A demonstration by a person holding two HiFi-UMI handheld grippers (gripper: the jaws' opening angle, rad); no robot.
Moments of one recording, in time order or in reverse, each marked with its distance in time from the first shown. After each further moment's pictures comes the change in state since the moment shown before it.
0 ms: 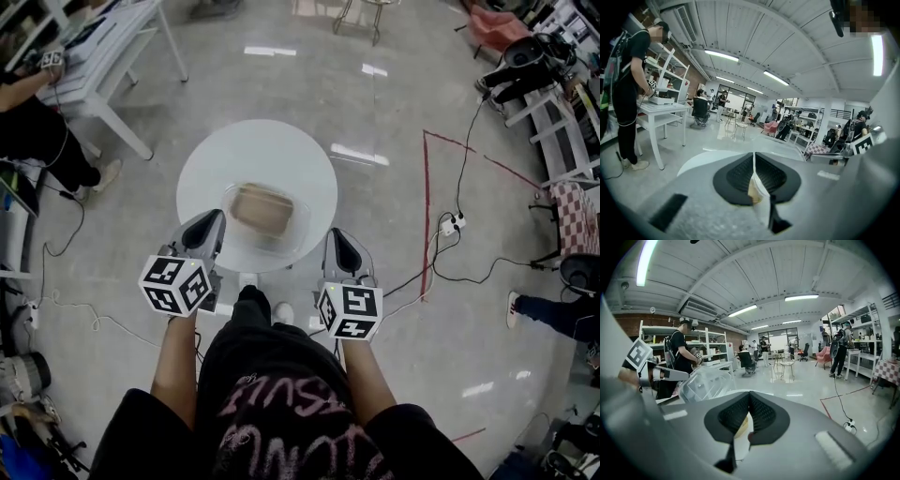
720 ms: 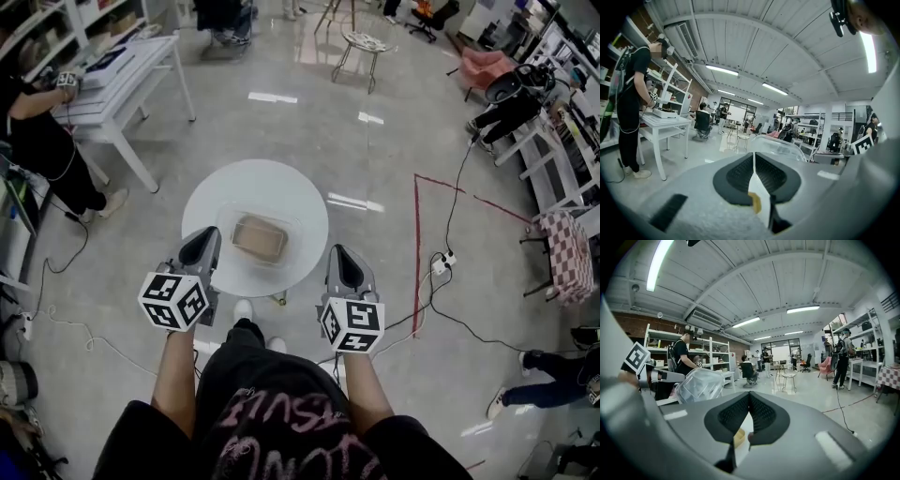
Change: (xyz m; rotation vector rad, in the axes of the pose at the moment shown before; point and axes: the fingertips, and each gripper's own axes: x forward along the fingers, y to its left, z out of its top) left arm -0.043 -0.023 0.044 0.040 -0.152 0.037; right arm -0.036 -0.005 0.053 -0.037 -0.139 0.026
